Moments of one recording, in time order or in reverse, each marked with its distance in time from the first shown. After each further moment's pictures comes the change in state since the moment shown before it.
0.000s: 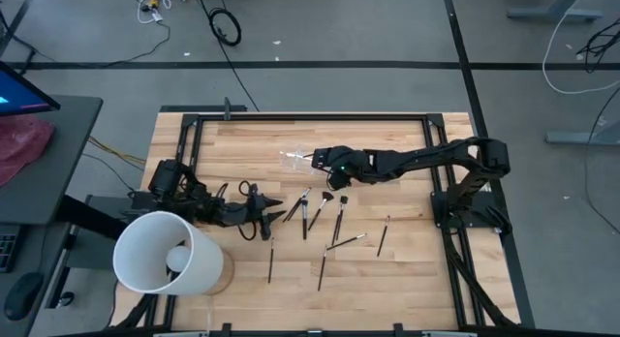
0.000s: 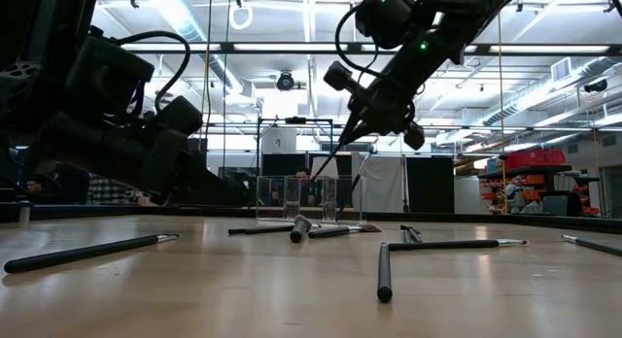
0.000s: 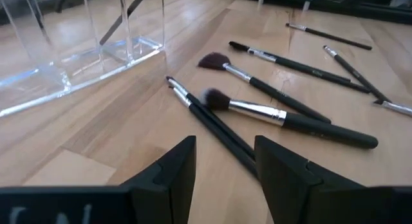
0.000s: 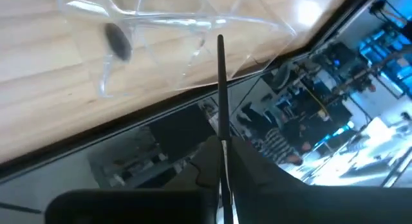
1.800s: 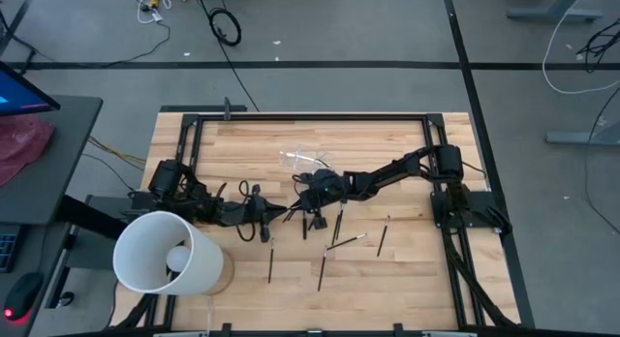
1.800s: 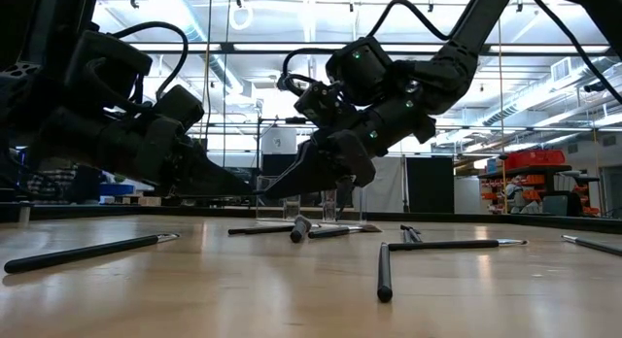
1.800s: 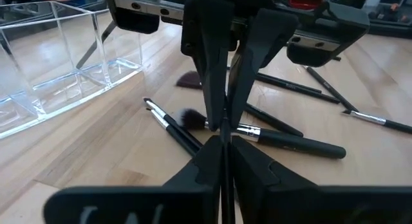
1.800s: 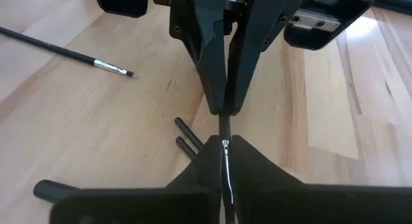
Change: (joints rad) left arm 0.000 0.001 0.003 0.073 0.056 0.072; right arm 0.080 0.357 0.001 0.444 -0.787 1.713
